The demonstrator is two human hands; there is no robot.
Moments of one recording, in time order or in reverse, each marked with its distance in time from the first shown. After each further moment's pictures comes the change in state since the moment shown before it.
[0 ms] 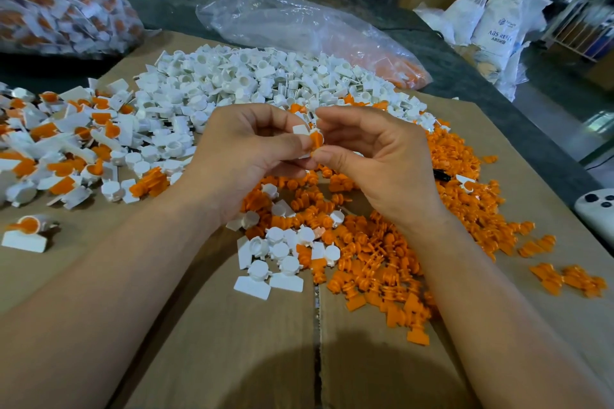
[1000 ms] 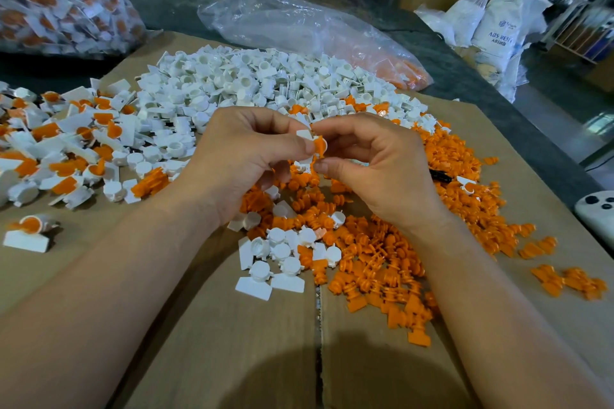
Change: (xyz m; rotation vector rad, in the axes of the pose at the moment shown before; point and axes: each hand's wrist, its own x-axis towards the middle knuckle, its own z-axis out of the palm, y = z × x) left_hand -0.001 0.004 -0.001 0.088 0.049 -0.045; right_hand 0.001 0.003 -0.002 -0.071 -0.097 -0.054
